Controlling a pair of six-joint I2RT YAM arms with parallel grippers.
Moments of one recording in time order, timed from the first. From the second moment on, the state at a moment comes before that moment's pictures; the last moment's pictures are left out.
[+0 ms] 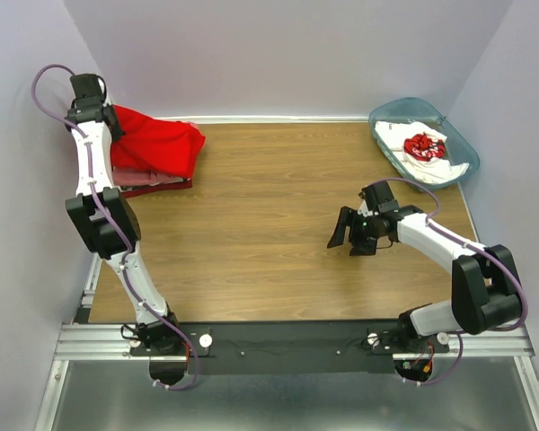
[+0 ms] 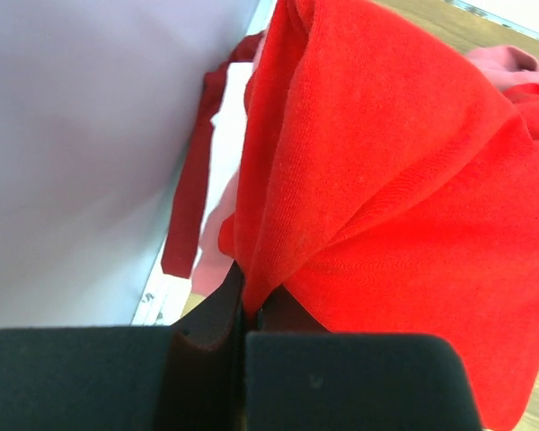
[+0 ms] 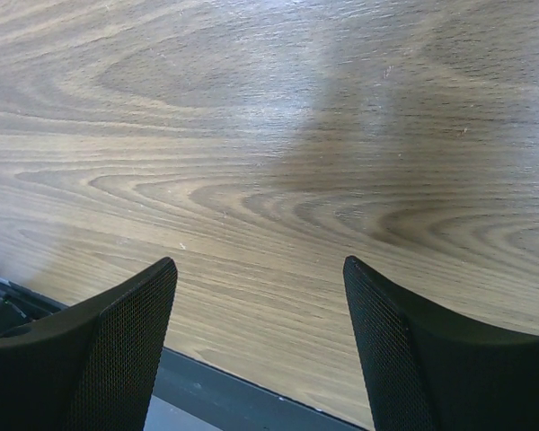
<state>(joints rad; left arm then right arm) 0.31 2.07 2.12 -0.81 -0.08 -0.05 0.32 1.41 0.77 -0.49 -0.29 0.56</state>
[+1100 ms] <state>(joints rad) 0.39 2.05 2.10 -0.80 -0.11 -0.10 0.32 1.38 0.78 -0.49 -0.30 0.58</state>
